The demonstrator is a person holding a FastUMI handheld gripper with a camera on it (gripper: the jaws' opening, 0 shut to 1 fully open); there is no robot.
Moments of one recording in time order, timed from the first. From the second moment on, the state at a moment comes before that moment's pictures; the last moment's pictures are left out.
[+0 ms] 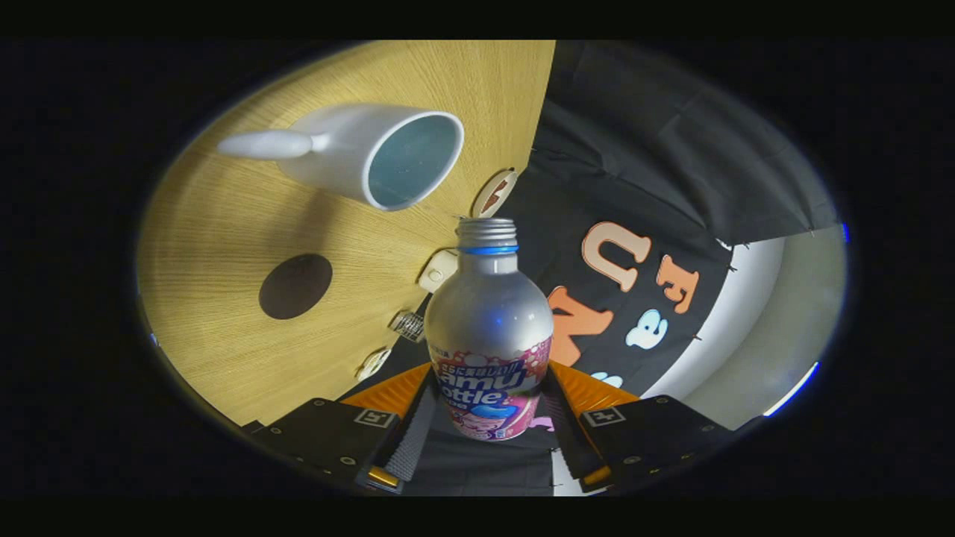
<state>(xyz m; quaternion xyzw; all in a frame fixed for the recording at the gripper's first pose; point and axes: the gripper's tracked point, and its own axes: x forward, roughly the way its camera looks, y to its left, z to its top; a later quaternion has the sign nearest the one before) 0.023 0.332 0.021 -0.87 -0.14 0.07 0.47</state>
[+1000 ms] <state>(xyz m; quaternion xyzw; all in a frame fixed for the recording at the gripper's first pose) 0.022 0.308 -0.024 -0.75 -0.04 0.13 0.65</state>
